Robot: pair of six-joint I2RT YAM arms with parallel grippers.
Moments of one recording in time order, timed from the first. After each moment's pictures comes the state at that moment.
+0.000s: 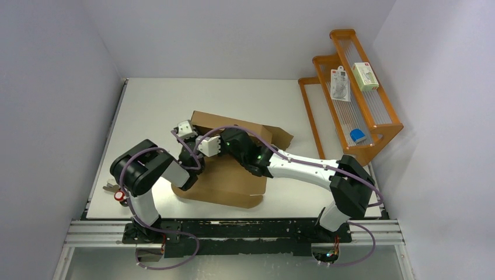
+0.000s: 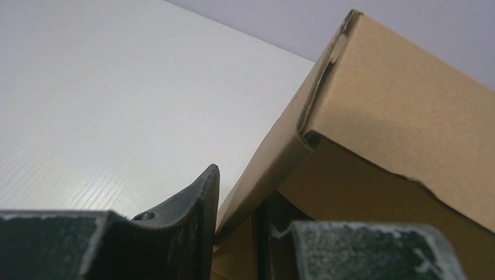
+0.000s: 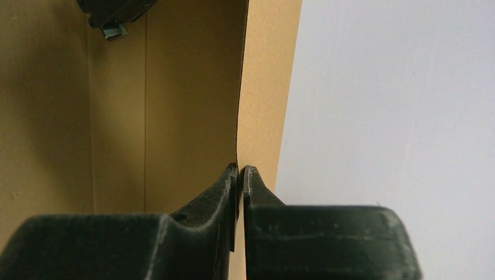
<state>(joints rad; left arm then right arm) -0.63 1.80 0.43 1.43 -0.85 -0.28 1.04 1.60 1.09 0.08 0.37 -1.09</state>
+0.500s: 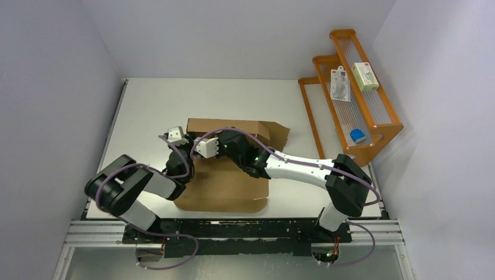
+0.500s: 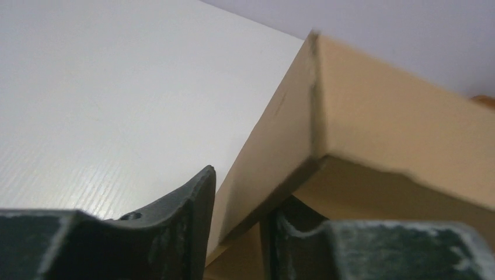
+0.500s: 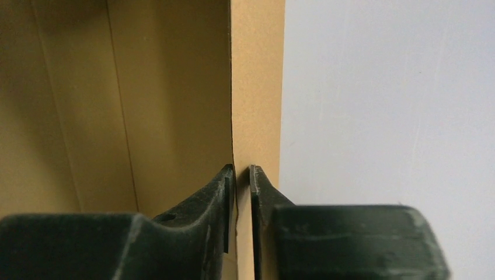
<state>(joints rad) -0.60 1.60 0.26 1.32 -0.69 -0.33 1.05 1.63 1.09 0.11 0.39 -1.08</state>
